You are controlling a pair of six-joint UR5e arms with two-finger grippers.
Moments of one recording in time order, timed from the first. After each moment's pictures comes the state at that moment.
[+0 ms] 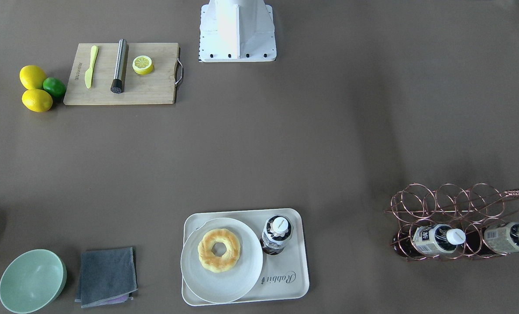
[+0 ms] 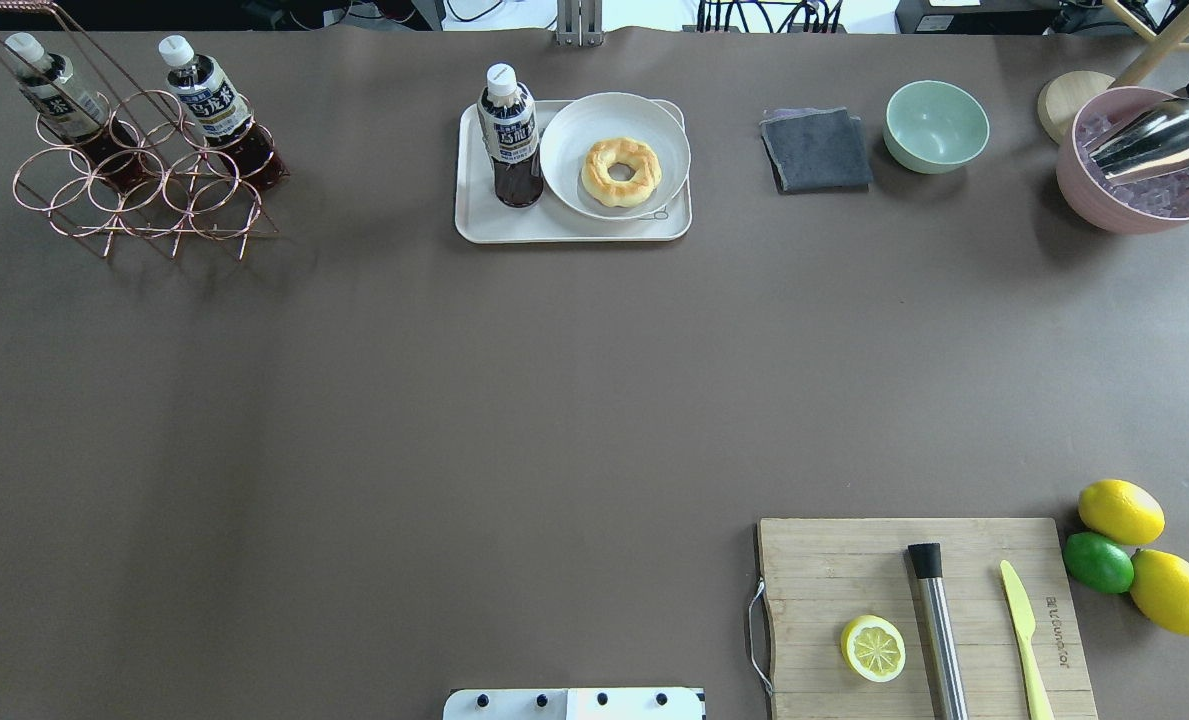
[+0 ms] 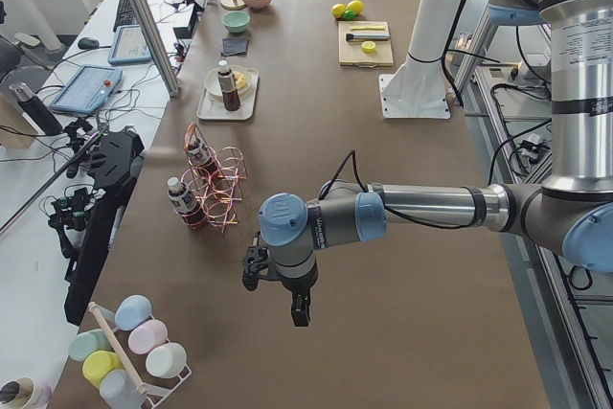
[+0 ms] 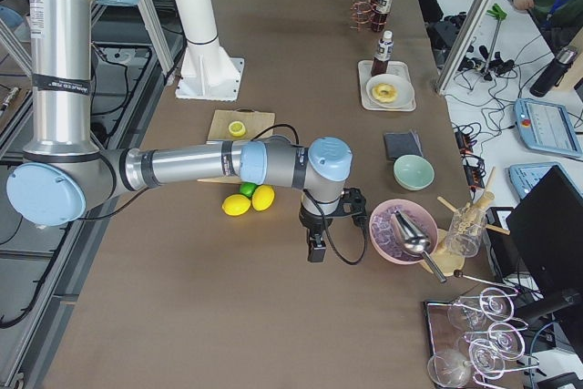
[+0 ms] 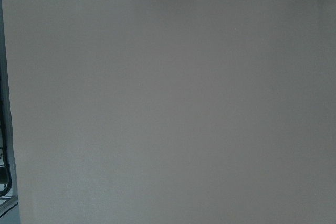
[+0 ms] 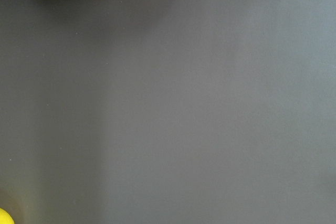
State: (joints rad) left arm -1.66 -1.44 -1.73 -1.35 -2.24 0.19; right arm 1.56 -1.64 1.80 -1.80 2.22 -0.19
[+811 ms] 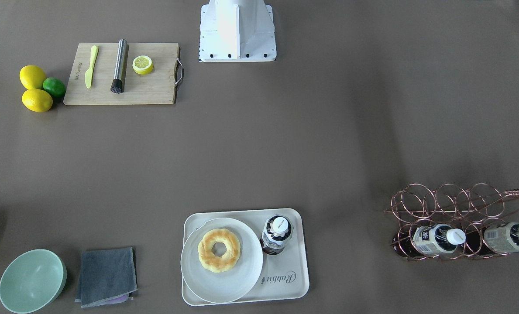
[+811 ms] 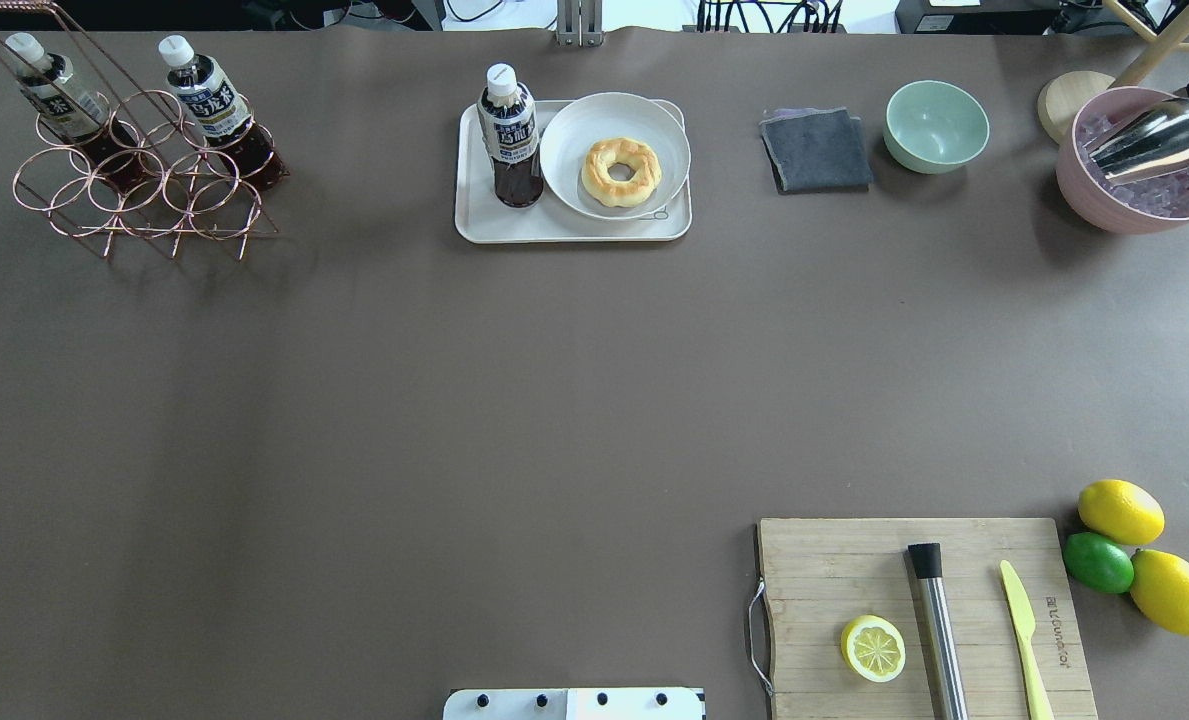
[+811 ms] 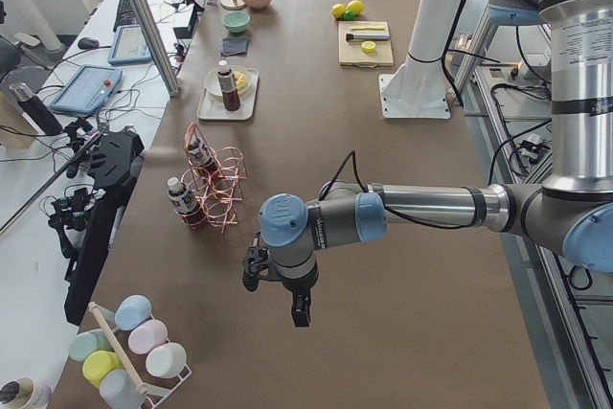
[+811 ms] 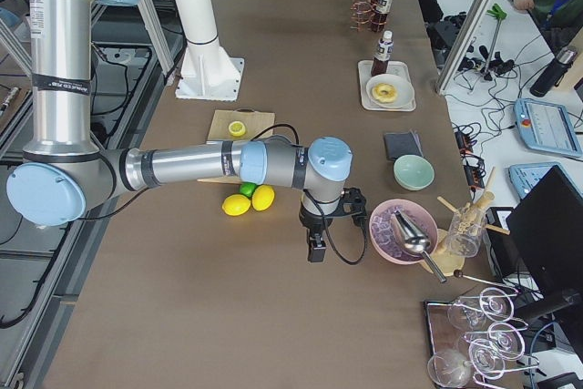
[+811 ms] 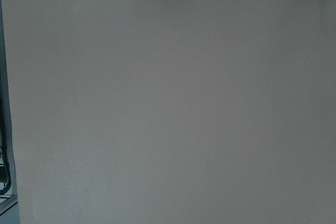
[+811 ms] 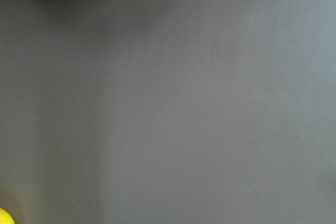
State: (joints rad) left arm -1.66 -1.43 -1.73 -1.35 -2.24 0.19; right arm 1.56 -1.64 1.80 -1.80 2.22 -0.19
